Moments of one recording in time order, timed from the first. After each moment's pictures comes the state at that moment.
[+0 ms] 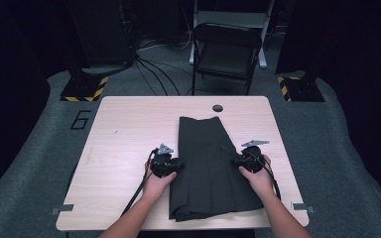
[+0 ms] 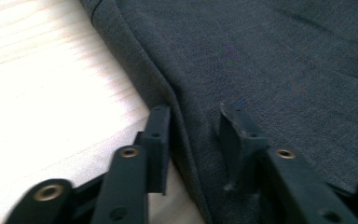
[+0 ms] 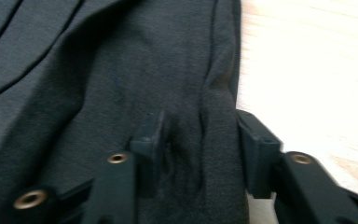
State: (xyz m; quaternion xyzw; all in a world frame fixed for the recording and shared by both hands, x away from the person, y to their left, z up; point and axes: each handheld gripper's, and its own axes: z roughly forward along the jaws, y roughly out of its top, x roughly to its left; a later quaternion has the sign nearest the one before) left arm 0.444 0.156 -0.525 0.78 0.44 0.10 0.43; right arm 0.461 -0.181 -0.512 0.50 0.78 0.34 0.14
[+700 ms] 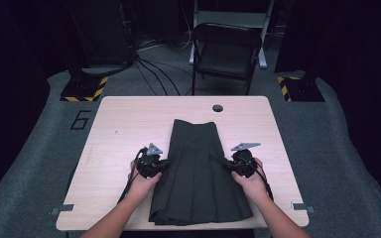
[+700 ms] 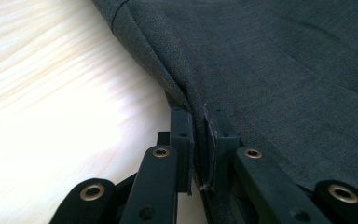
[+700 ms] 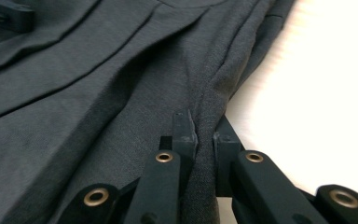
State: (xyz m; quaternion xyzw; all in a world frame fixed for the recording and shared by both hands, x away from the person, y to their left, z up) left arm 0.429 0.199 -0.499 0.83 0.40 0.14 0.37; right arm 0.432 -0.144 -0.484 0.44 0.82 0.36 0.10
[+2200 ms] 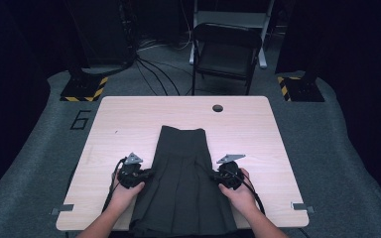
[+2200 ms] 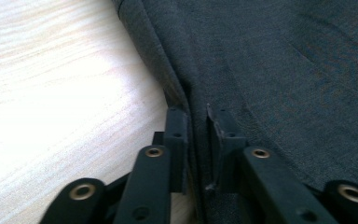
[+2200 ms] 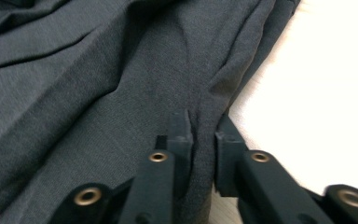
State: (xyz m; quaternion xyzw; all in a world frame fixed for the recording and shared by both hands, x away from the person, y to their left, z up) left arm 0.402 0.249 -0.514 0.80 0.44 0.10 0.39; right arm 0.404 -0.106 -0.504 0.41 0.84 0.35 0.08
